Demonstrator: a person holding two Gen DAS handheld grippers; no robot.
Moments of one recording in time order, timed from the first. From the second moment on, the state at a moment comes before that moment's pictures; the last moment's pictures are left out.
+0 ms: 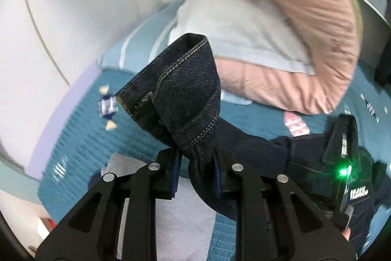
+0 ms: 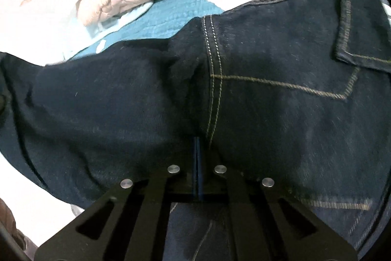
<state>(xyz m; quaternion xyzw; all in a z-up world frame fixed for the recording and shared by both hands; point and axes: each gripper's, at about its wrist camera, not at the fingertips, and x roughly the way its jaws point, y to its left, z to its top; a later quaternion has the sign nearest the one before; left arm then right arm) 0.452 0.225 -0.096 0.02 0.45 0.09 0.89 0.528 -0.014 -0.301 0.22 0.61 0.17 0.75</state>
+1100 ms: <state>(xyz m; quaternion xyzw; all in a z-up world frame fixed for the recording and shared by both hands) 0.399 -0.174 -0.269 0.21 0.52 -0.08 0.83 0.354 -0.329 -0.248 0.26 0.50 -0.03 0.82</state>
